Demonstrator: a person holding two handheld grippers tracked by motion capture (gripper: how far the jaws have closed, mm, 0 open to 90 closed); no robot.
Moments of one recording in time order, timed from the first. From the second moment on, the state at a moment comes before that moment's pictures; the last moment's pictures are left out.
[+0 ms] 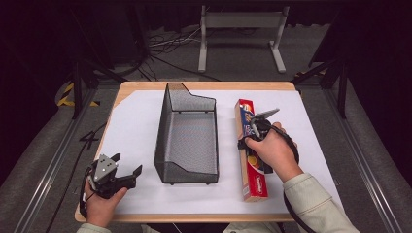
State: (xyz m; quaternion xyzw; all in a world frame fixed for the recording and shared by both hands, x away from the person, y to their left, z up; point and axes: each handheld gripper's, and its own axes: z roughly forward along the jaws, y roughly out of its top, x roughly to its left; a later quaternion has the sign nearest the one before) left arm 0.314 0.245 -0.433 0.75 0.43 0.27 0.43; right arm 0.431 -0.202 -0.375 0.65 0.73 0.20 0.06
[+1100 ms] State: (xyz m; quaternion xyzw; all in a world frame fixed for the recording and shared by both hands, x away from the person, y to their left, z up) left arm 0.314 0.244 -0.433 0.75 0.43 0.27 0.43; right arm 0.420 -0.217 -0.307 0.61 0.76 0.23 0.09
